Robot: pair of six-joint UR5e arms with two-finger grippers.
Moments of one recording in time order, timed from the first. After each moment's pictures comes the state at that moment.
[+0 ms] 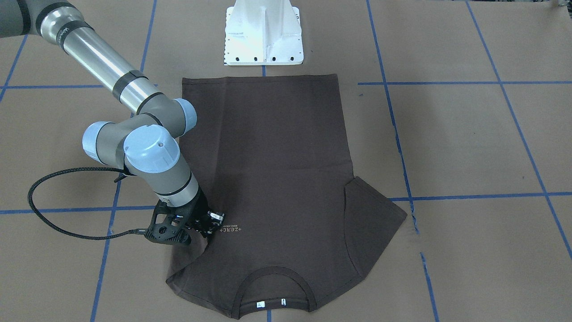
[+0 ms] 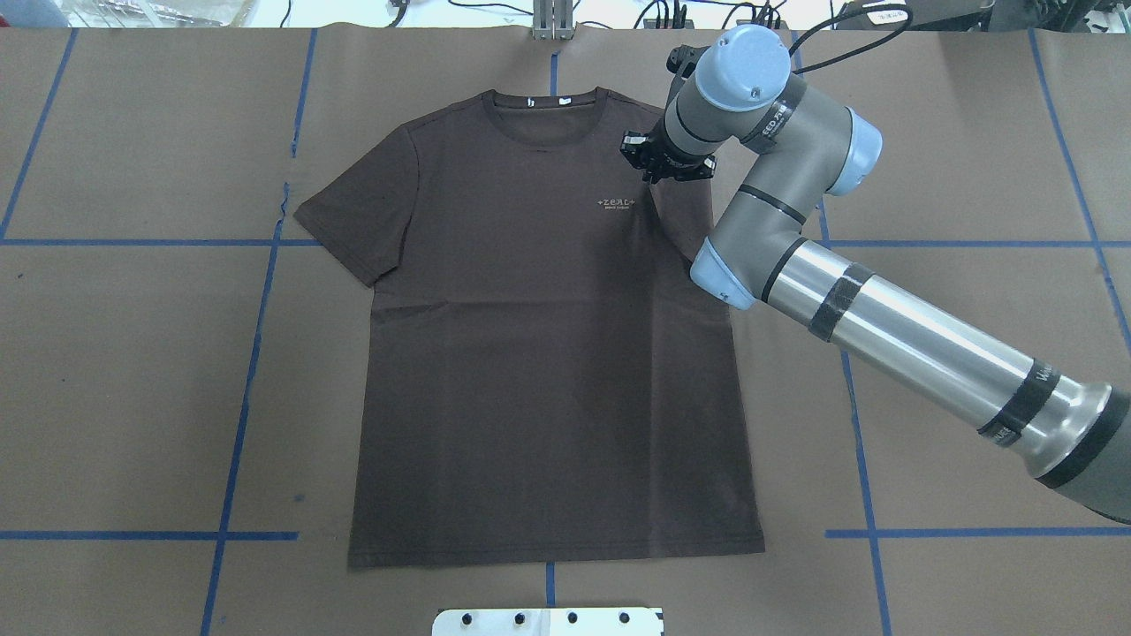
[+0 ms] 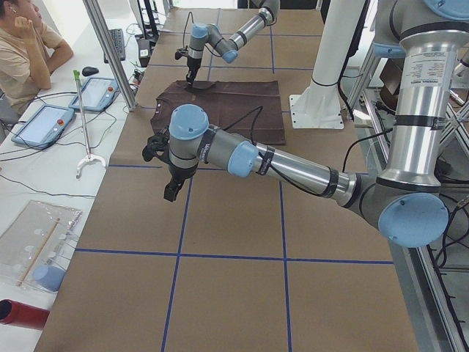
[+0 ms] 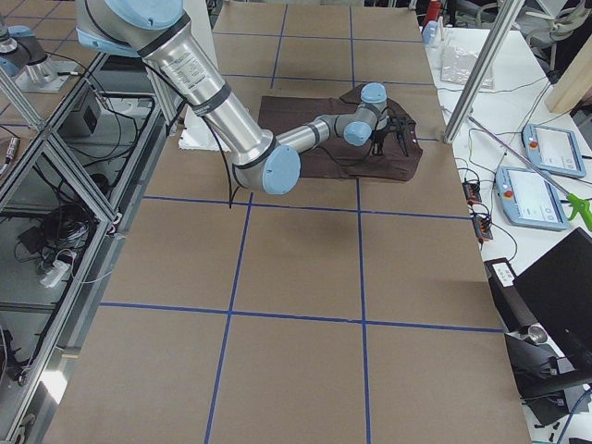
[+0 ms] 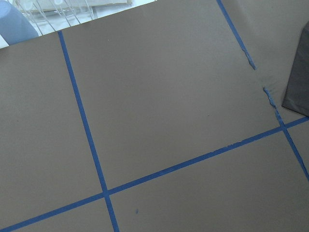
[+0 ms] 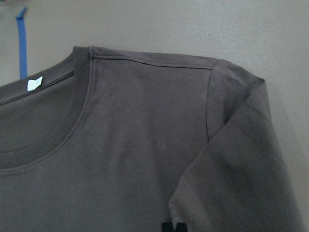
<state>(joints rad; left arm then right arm) -1.56 -1.64 -1.82 -1.68 -2.43 0.03 0.78 -0.74 1.08 -1.02 1.92 1.31</state>
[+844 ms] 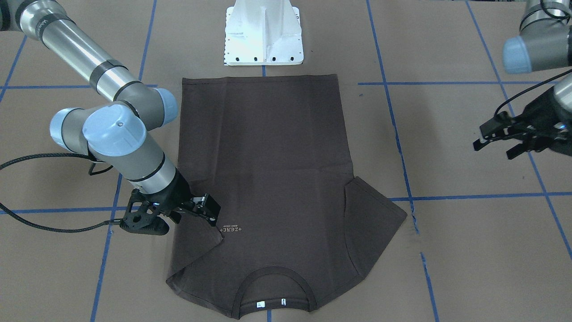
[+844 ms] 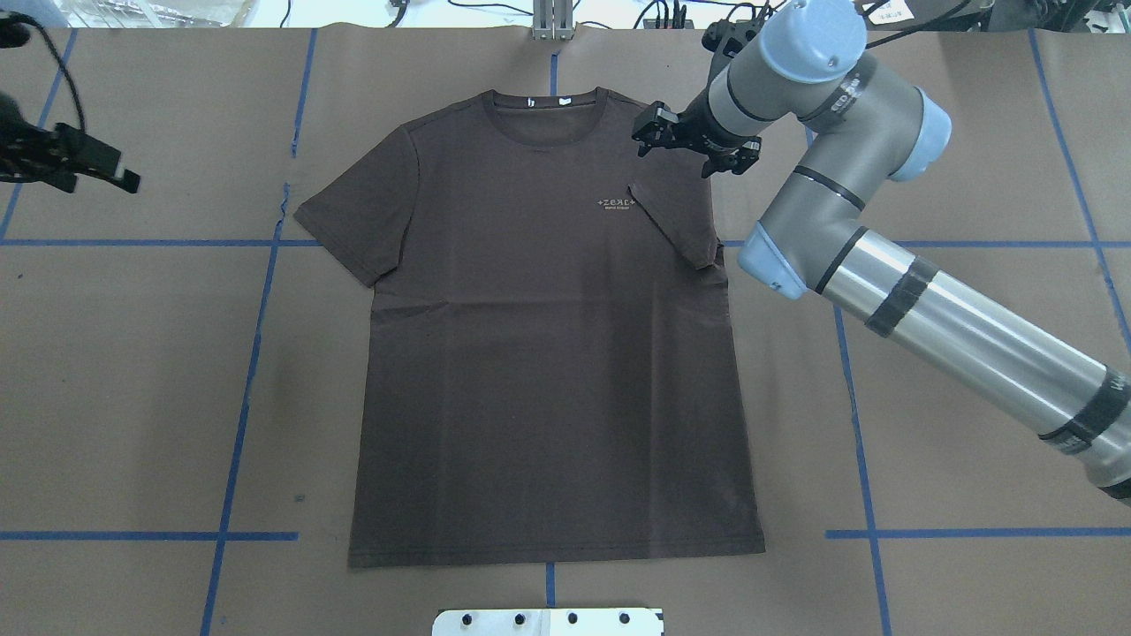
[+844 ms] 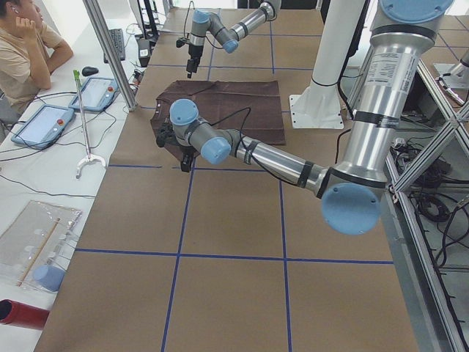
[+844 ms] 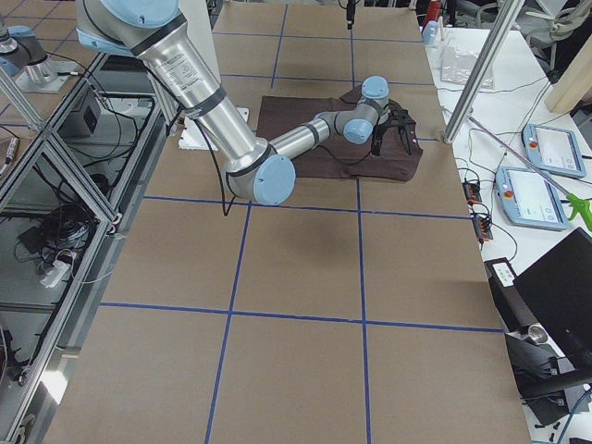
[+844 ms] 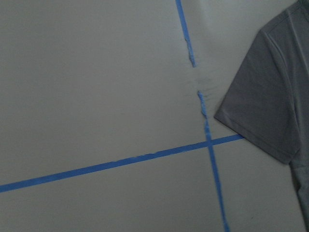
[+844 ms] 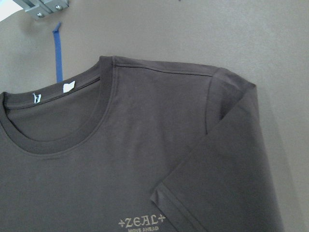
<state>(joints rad) -1.14 -1.83 -1.65 -1.93 -2.39 -0.69 0.86 -0.87 1.30 -1.03 2.06 1.30</state>
